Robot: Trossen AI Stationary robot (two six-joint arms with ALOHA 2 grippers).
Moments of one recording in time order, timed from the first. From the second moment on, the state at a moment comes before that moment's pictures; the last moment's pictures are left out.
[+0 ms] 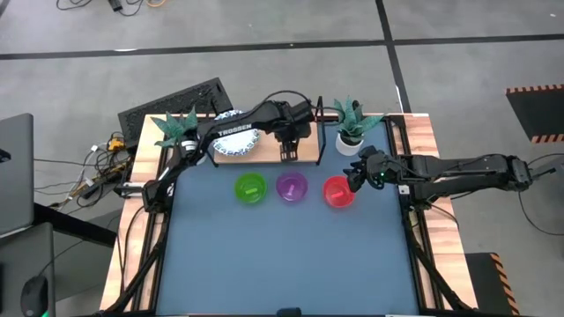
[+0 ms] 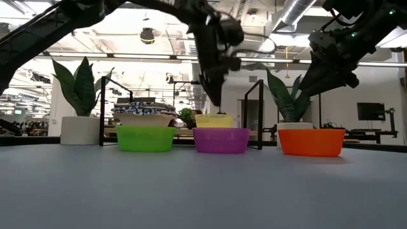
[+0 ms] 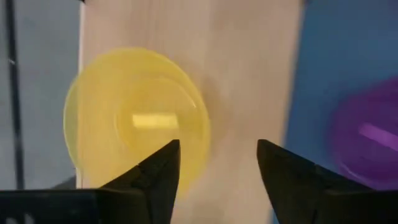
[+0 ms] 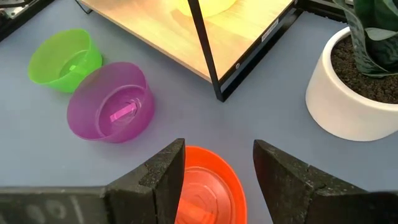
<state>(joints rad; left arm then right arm) 0.37 2.28 2.23 -1.13 -0.15 0.29 -0.09 0.82 0.55 -0.47 0.39 0.67</state>
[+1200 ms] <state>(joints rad) 0.03 2.26 1.93 -1.08 0.00 0.21 -0.09 0.82 0.55 -0.55 0.36 0.65</state>
